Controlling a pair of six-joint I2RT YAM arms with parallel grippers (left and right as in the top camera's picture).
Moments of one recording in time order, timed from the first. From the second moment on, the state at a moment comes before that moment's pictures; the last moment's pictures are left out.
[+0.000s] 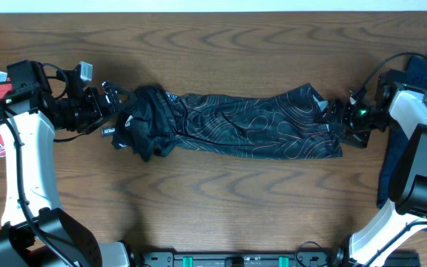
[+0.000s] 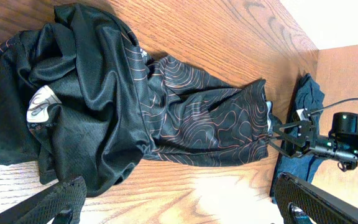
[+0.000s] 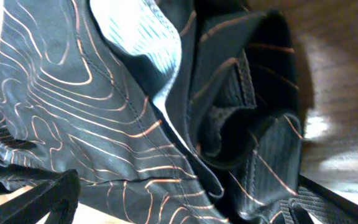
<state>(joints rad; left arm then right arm) 0.36 1.56 1.31 -1.03 0.81 -0.04 -0.27 1.98 1.26 -0.85 -0.53 0.19</state>
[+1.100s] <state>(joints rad) 0.36 1.56 1.31 -1.03 0.81 -0.04 -0.13 2.04 1.26 -0.74 -0.56 0.20</state>
